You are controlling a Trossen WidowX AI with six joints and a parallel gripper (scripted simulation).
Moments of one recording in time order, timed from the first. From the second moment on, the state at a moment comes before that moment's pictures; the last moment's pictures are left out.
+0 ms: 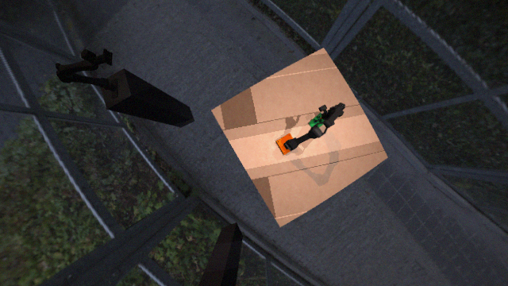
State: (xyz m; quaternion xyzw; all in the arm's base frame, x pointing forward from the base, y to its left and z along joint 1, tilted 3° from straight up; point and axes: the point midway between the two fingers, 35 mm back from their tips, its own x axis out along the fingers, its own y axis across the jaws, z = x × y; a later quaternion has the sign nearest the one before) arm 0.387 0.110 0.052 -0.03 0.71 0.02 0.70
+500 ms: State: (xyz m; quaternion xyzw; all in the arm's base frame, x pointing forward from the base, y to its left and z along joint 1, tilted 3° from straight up) arm 0.387 0.110 0.051 -0.03 0.71 0.02 0.70
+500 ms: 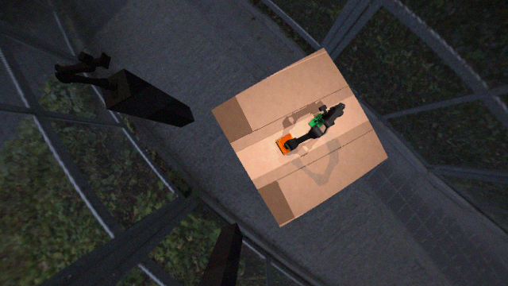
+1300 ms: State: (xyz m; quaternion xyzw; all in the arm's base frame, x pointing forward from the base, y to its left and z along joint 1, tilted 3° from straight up) arm 0.387 0.110 0.050 -0.03 0.71 0.02 0.70
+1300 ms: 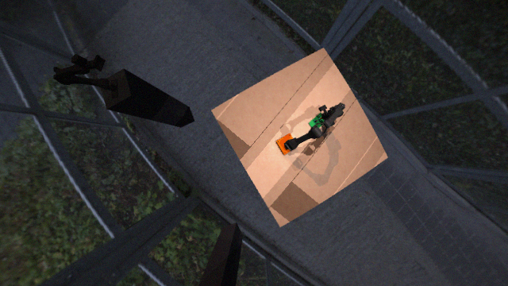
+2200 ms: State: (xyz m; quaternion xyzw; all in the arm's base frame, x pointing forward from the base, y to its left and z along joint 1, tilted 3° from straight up) arm 0.387 0.110 0.049 -0.03 0.71 0.02 0.70
